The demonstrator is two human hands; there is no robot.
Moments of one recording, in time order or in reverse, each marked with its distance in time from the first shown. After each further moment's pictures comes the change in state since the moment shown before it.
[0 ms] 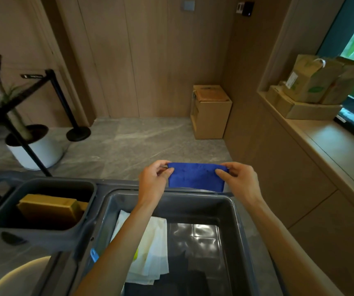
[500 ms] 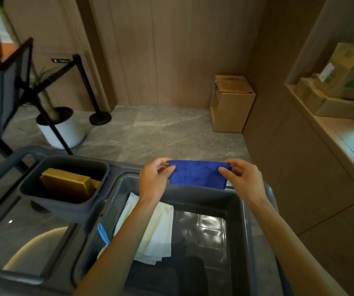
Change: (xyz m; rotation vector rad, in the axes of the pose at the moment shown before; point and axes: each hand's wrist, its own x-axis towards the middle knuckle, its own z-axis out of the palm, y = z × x) left_hand -0.031 -0.011 -0.004 -0.006 0.125 -0.086; right_hand -0.005 0.008 0.007 0.011 -0.106 -0.041
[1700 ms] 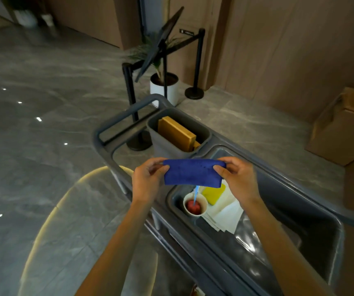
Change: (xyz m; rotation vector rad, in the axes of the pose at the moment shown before) left_hand -0.178 -0.060 -0.243 -0.020 0.596 -0.134; right_hand -0.113 -0.106 0.214 0.241 -0.530 -0.164
